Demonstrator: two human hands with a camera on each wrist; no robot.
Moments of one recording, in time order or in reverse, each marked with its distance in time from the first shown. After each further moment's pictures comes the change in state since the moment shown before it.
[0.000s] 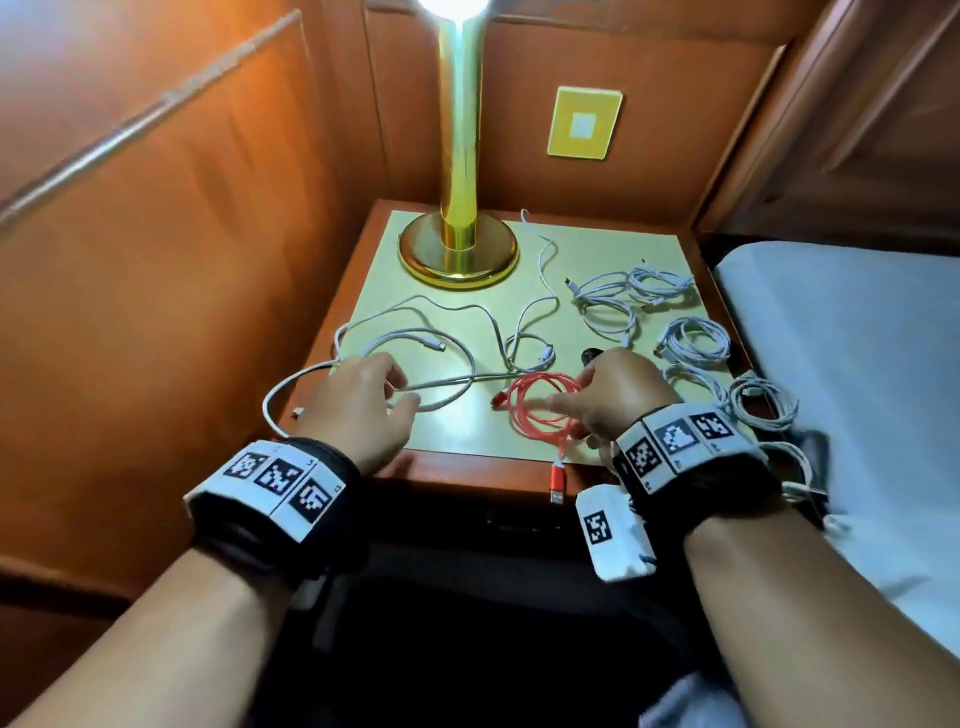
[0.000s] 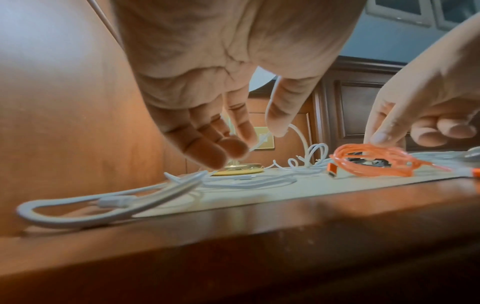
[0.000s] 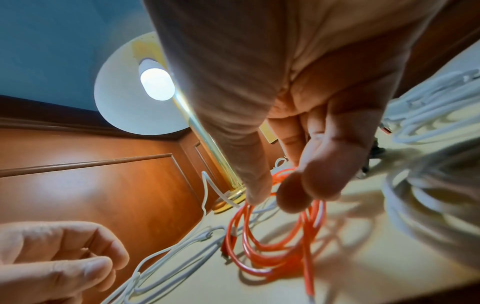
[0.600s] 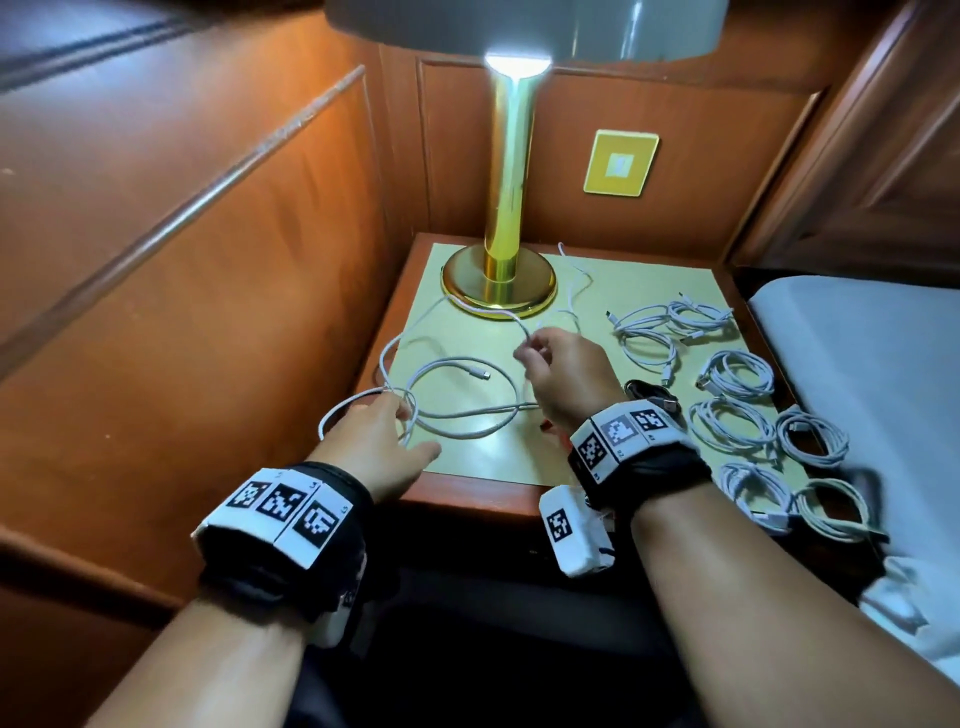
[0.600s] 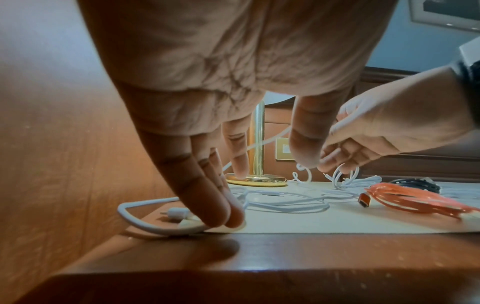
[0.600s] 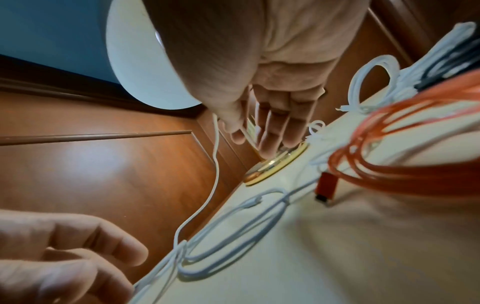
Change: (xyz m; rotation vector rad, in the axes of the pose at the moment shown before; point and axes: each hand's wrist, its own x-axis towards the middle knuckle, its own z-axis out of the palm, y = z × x) left_hand -0.007 -0.028 -0.026 -0.004 -0.222 -0.209; right_hand 0.027 -0.072 0.039 0.180 0.221 -0.382
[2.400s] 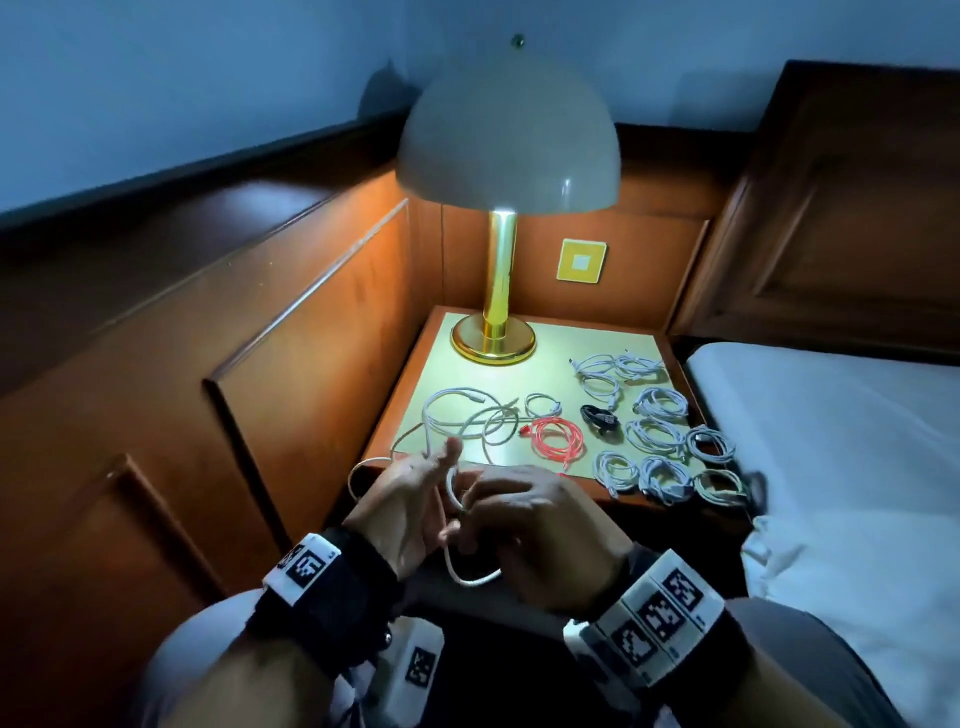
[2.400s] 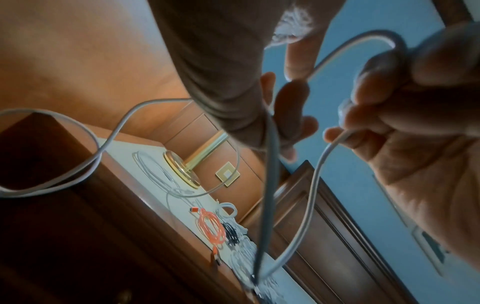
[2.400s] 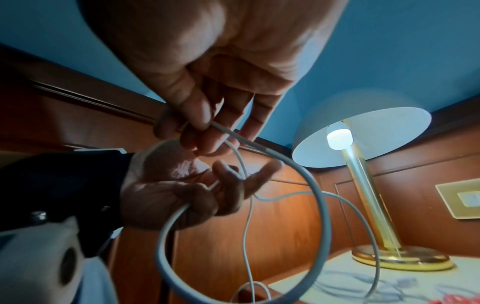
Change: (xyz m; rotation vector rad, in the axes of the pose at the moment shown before) left_hand -0.189 0.035 0.002 -1.471 -0.248 0.236; right_hand -0.240 -0.070 -0.073 0.164 -0.162 -1.013
